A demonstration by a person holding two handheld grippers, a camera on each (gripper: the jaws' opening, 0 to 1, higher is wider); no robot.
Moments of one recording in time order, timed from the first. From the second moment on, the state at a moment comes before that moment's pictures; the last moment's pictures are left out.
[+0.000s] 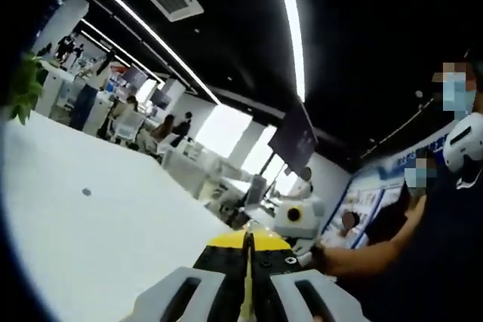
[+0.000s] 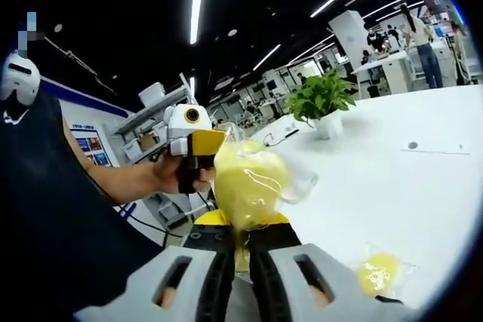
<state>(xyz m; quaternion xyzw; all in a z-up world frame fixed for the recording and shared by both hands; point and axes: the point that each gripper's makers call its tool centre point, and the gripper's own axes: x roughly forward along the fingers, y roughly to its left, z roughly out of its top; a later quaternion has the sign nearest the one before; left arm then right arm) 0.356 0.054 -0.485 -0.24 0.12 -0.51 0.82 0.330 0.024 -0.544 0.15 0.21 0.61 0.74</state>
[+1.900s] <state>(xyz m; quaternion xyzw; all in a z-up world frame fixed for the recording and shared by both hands) 0.369 0.055 -0.465 -0.26 0.12 -0.49 0.82 0.397 -0.006 -0.559 0.08 0.11 0.46 0.88</state>
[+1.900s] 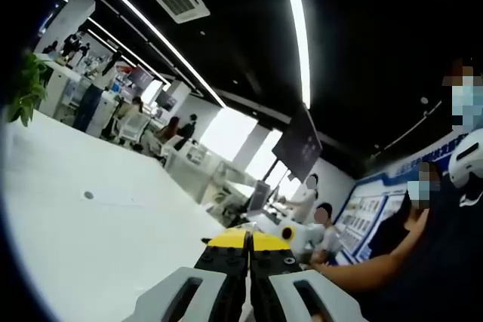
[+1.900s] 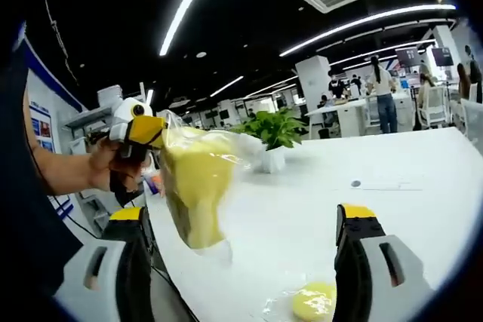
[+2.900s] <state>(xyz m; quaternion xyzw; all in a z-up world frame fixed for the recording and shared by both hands) 0.387 0.093 -0.508 -0.33 0.16 -0.43 0.82 0.366 -0.124 -0.669 0.01 0.12 0.26 0.96</state>
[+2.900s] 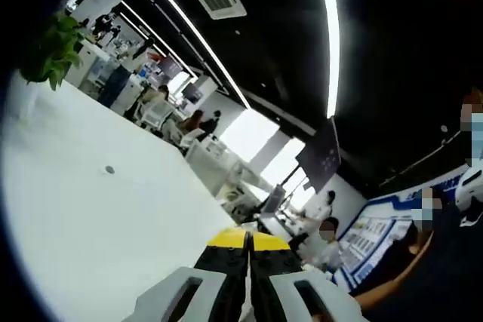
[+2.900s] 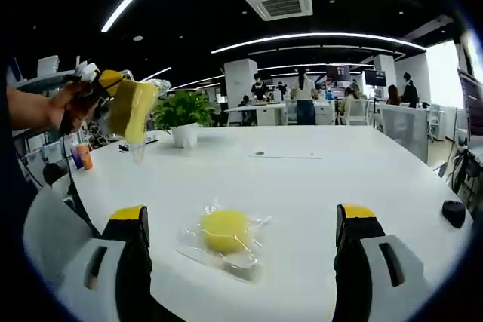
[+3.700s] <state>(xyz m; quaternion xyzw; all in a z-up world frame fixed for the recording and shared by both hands) 0.402 0.095 -0.529 -0.37 0.18 -0.42 0.81 0.367 -0.125 -0.690 0.01 0.14 0.26 0.95</state>
